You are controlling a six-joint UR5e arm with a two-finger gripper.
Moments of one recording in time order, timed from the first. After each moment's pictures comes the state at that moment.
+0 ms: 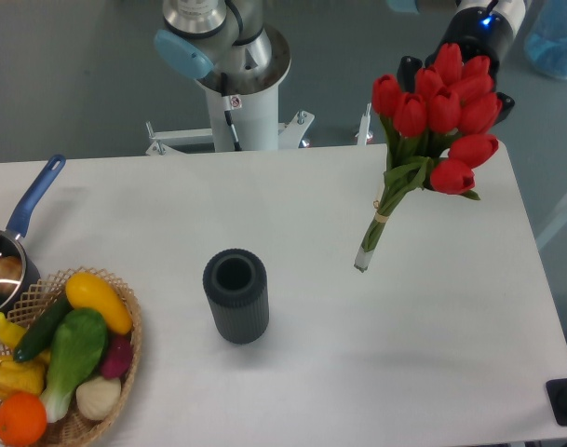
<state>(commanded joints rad) 3.04 -1.68 -1.79 -0.80 0.09 1.09</state>
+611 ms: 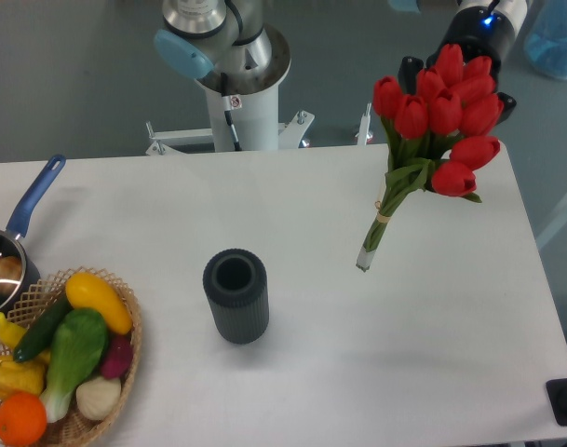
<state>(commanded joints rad) 3.05 -1.68 -1.78 -0.80 0.14 1.09</state>
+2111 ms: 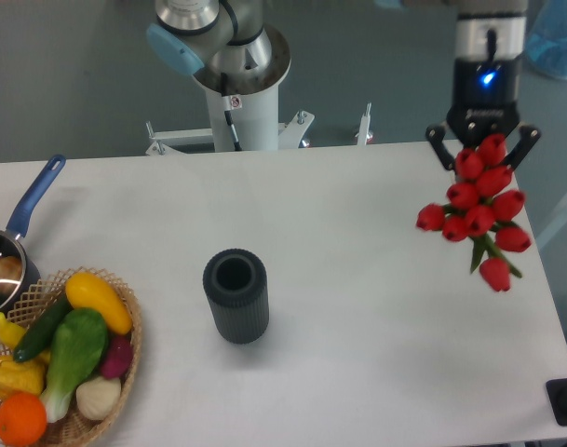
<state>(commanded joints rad) 2.80 -1.71 -1.70 -0.82 1.32 1.04</state>
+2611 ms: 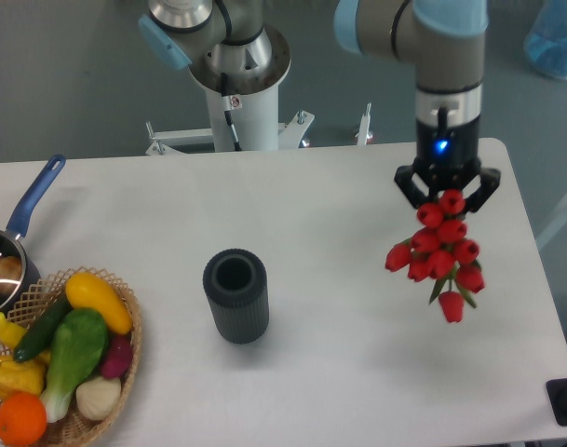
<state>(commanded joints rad) 2.70 -1.82 -1.70 -0.82 1.43 1.02</state>
